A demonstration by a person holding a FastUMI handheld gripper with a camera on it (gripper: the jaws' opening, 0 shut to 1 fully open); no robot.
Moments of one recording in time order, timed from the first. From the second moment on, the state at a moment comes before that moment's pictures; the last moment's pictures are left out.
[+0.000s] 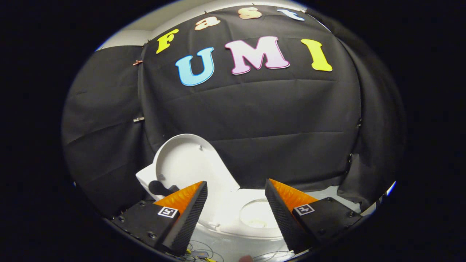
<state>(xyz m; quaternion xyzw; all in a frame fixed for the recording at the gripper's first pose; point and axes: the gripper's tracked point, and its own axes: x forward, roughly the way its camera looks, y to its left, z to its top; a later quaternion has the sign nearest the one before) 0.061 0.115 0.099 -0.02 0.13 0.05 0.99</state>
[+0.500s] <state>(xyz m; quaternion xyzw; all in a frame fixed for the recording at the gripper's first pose) 0.074 0.005 0.099 -0.04 0.04 -0.01 1.00</state>
